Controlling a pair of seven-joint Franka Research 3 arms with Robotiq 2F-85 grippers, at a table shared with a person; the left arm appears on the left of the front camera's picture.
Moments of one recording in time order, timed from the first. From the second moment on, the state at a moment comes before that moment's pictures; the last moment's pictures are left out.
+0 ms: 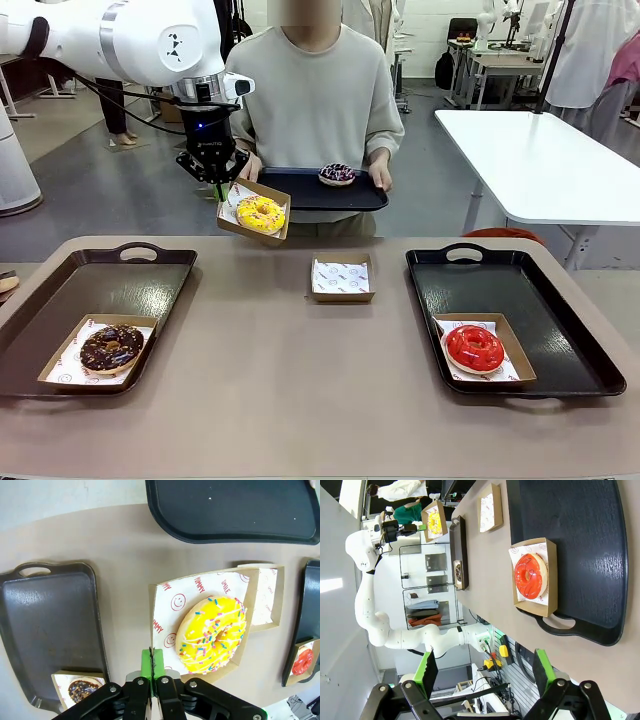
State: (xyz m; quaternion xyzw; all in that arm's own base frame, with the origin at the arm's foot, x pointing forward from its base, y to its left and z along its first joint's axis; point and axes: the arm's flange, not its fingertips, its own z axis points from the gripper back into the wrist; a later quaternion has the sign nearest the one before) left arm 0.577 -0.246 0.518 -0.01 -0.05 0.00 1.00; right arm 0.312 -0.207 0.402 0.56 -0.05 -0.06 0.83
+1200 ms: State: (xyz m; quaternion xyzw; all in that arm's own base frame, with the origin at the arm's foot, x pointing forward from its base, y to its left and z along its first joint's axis) left arm 0.503 -0.043 0.548 -0.04 -0.03 0.04 1.00; right arm 0.513 0.080 0.484 0.26 -0.04 0.03 0.97
